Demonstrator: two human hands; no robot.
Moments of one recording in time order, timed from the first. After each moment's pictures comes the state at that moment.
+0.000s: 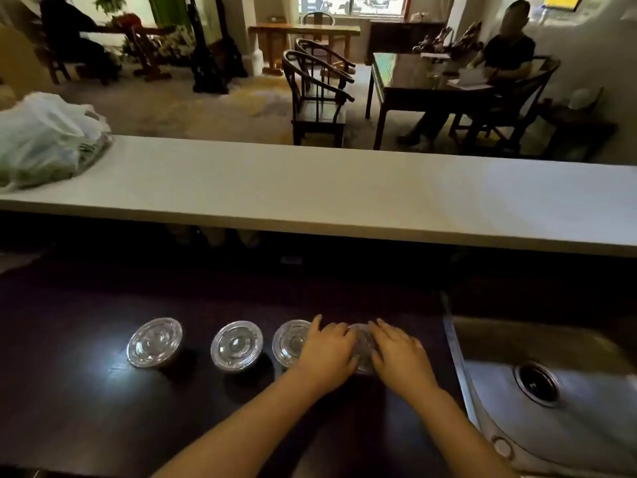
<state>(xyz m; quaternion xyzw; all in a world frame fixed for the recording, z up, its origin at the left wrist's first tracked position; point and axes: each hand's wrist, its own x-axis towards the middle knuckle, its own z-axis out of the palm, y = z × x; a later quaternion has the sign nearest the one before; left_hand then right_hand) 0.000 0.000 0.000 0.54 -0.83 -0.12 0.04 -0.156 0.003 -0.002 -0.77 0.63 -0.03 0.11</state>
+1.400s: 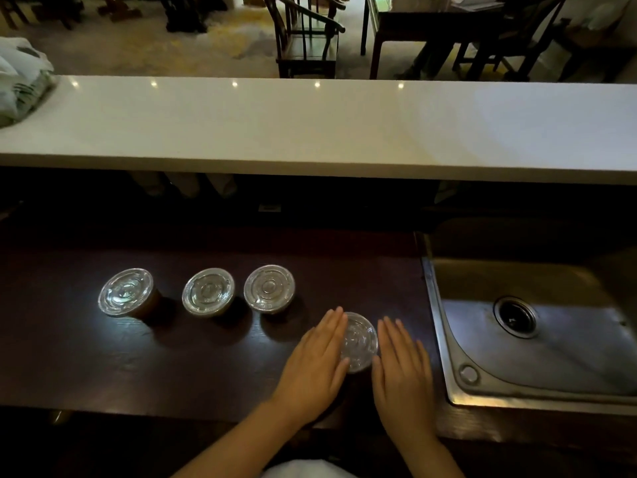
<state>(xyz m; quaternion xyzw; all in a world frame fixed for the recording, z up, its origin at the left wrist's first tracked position) -0.028 0.097 -0.051 0.51 -0.82 -0.15 0.21 -0.187 0.123 -0.045 -0.72 0.65 -0.24 0.04</state>
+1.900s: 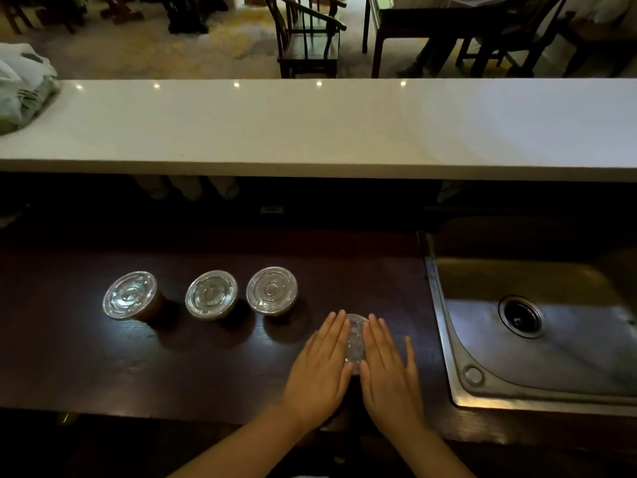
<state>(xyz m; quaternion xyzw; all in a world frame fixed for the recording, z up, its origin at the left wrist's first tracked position) -0.032 0.101 -0.060 0.52 -0.82 -0.13 0.17 -0.180 0.114 -0.065 -0.75 0.63 -0.15 0.11</state>
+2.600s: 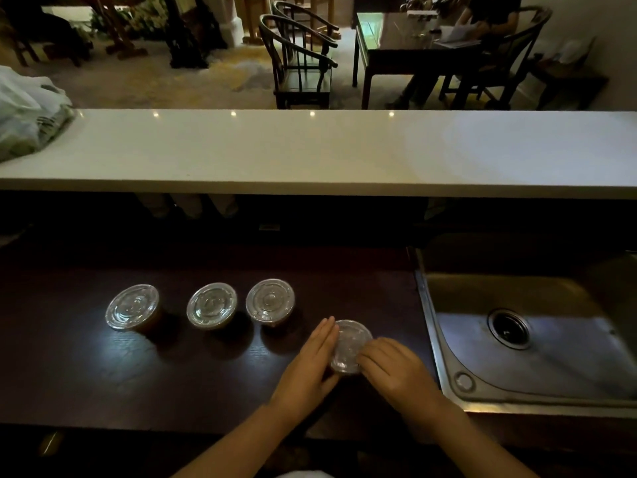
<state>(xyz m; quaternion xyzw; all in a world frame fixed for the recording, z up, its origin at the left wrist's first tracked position) -0.020 0.090 -0.062 0.49 -0.80 -0.25 0.24 -0.217 0.093 -0.038 -0.90 0.36 -0.25 -0.06</state>
